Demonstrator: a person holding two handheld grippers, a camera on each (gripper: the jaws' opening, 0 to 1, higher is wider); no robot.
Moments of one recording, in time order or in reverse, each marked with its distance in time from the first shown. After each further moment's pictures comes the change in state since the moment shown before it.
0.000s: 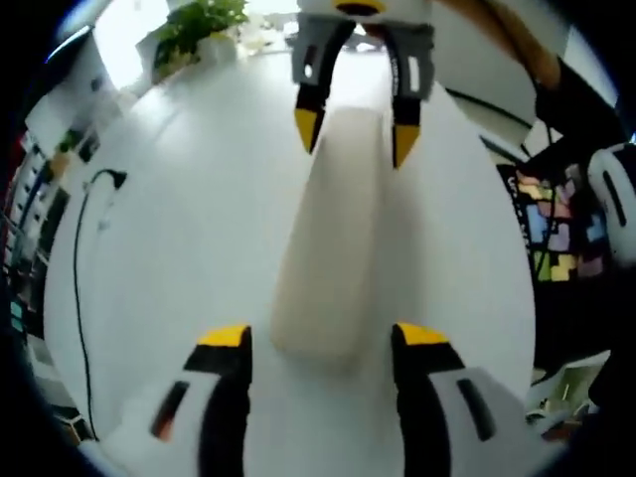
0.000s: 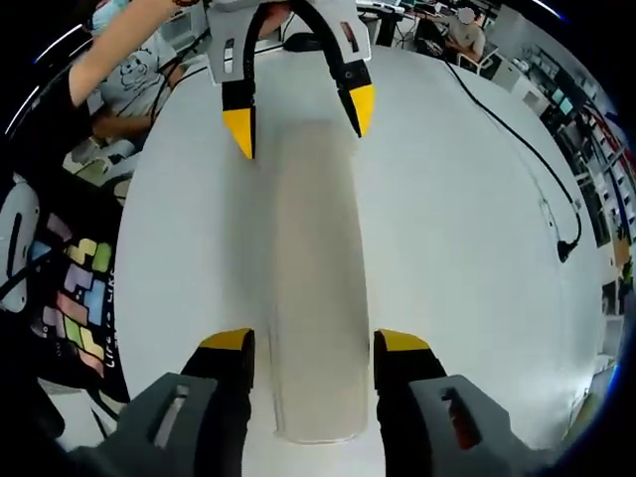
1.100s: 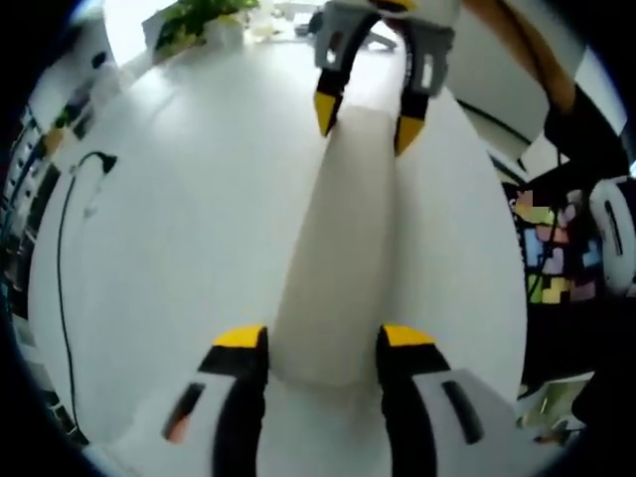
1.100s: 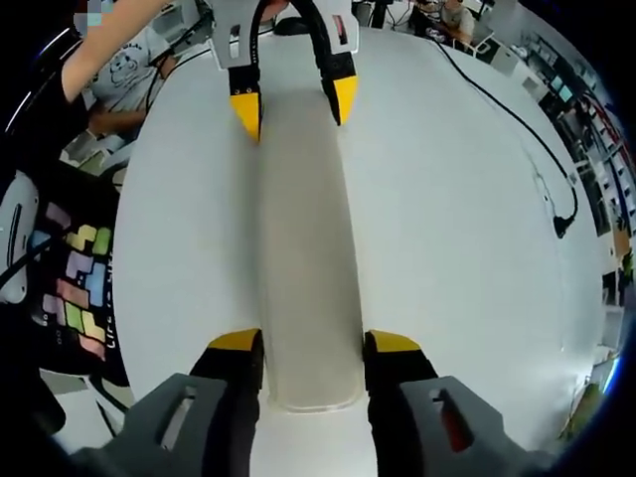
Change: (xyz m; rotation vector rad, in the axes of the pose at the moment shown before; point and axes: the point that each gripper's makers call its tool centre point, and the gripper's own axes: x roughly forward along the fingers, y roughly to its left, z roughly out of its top) left arm 0.005 0.004 0.003 -0.087 0.008 -0.057; right arm -0.010 -0.006 -0.018 0.014 0.049 0.008
